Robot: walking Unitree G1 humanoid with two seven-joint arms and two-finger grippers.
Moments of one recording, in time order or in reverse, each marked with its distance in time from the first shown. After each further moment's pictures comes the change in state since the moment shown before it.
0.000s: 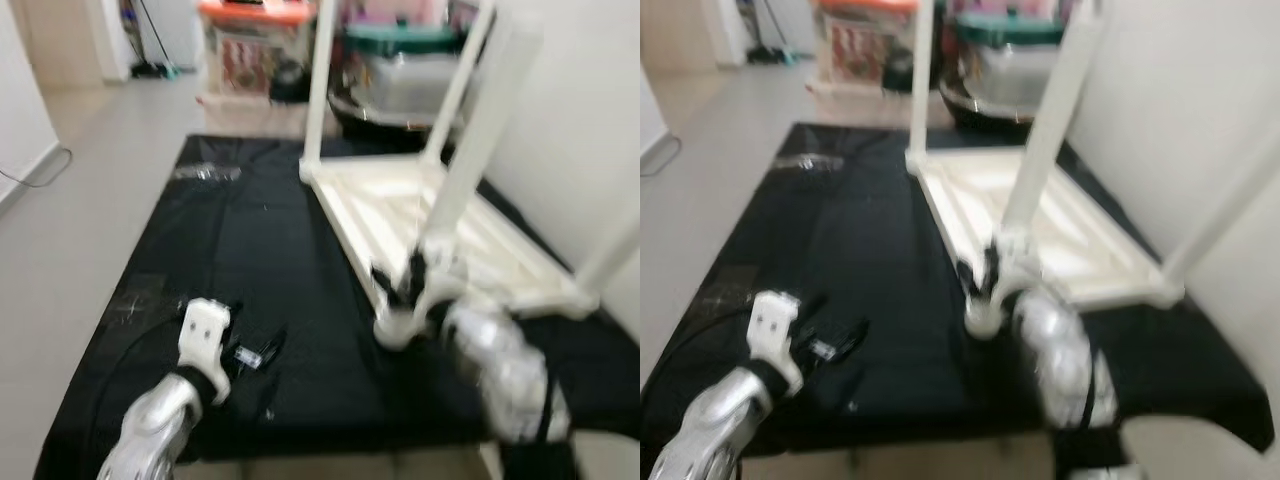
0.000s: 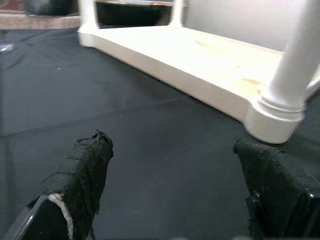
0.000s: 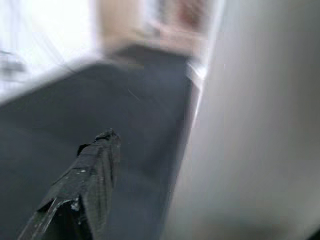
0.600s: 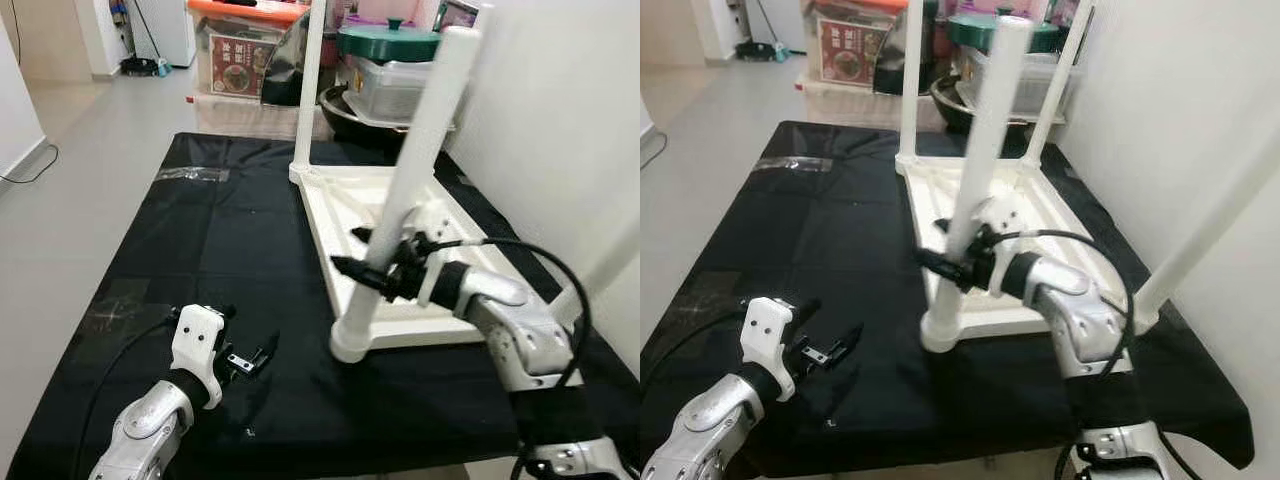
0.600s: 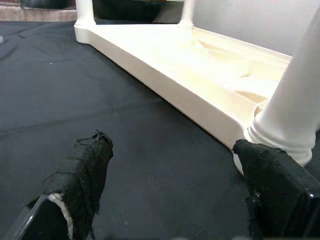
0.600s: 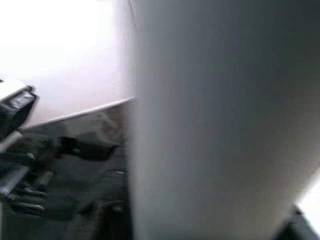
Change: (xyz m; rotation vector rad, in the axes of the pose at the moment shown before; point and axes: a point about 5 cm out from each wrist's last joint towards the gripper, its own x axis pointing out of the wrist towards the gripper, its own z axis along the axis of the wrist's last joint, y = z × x) left arm 0.002 0.000 -0.003 -0.004 0.010 -0.005; right arm 0.016 0.038 -0.013 0.016 -0.035 0.575
